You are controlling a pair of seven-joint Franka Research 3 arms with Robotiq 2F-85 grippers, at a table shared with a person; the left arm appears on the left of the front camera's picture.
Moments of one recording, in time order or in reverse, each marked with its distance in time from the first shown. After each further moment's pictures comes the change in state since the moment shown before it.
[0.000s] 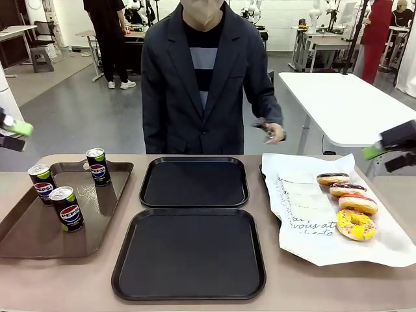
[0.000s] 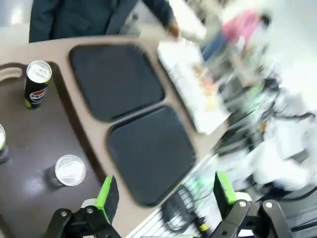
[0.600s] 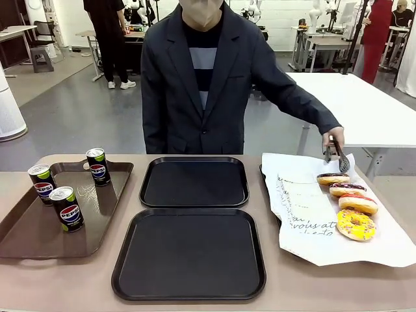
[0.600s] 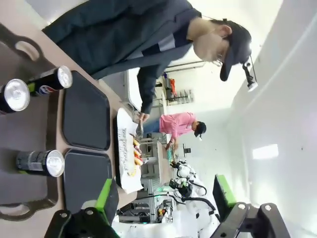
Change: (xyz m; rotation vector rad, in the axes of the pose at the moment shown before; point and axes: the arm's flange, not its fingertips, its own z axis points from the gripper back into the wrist) left arm -0.029 0.076 0.098 -0.275 -0.351 0.555; right arm -0.087 -0.094 0.087 0.365 -0.224 -0.315
